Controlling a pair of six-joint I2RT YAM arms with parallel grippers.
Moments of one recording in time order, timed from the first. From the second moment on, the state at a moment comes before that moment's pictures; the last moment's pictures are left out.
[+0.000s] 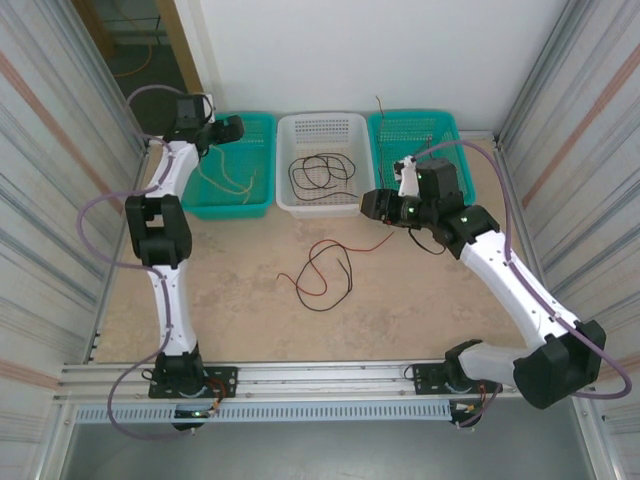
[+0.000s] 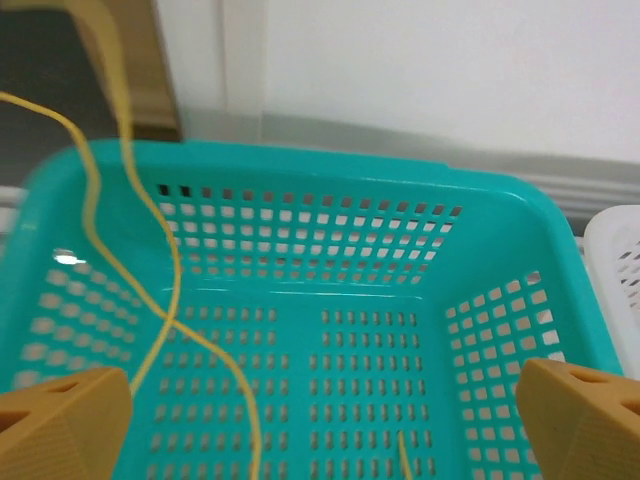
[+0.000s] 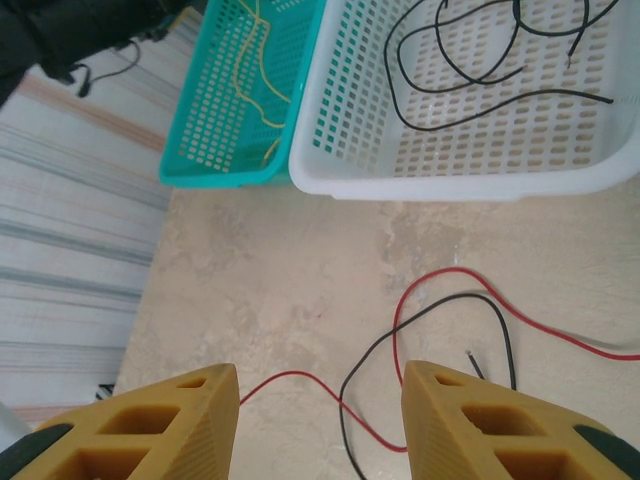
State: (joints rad) left arm -0.03 2.22 2.05 -0.41 0.02 -0.12; right arm 0.42 1.20 1.14 -0.53 -0.38 0.59
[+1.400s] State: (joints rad) left arm -0.57 1.17 0.64 -0.37 0.19 -0.64; right arm 0.61 1.50 1.05 -0.57 -0.17 0.70
